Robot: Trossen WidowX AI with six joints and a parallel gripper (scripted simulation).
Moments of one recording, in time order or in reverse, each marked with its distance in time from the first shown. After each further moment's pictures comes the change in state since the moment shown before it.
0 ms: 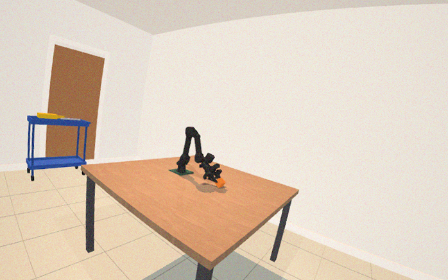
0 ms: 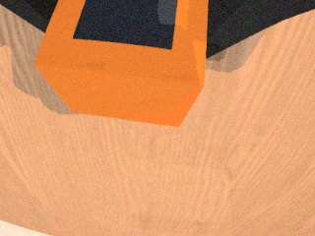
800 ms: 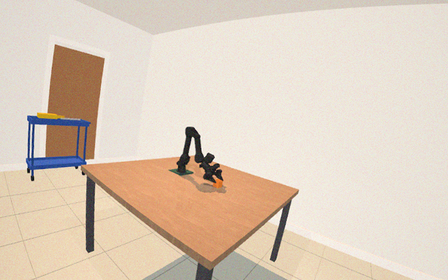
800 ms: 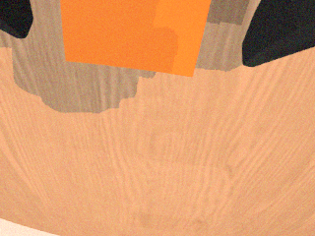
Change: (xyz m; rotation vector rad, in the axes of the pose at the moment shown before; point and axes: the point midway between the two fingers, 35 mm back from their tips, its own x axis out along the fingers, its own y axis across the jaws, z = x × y) arm 0.000 0.000 0.000 0.000 -0.004 0.000
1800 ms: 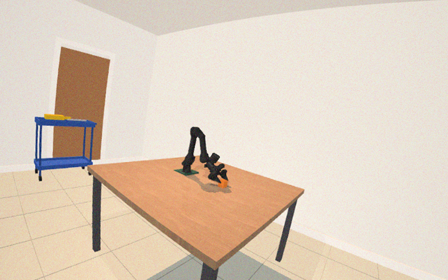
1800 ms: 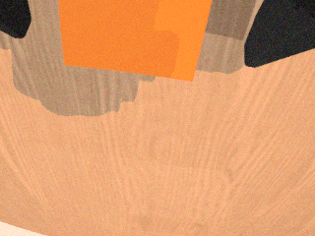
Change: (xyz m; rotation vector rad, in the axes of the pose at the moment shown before) arm 0.000 0.000 -0.002 -0.001 0.011 -0.001
